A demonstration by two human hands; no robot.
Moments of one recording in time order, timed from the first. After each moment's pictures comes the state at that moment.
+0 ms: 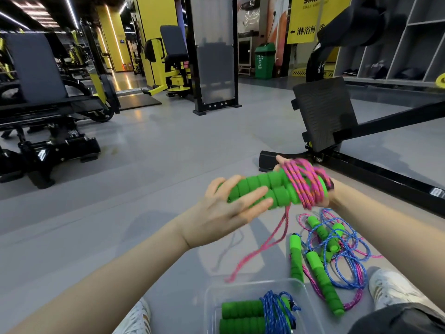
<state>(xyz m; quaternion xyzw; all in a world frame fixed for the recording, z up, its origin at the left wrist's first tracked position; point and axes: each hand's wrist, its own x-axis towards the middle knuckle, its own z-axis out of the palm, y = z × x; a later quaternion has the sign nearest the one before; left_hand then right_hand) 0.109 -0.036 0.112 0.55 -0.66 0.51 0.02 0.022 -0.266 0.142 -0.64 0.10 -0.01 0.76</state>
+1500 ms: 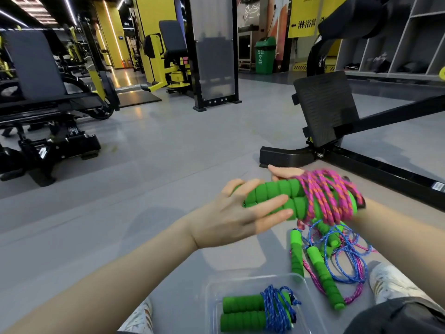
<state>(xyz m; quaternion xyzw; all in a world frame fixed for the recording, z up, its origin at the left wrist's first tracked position) 0.088 -0.045 0.116 0.50 -0.71 0.50 0.02 0.019 -0.253 0.139 -0.62 0.08 0.12 0.77</state>
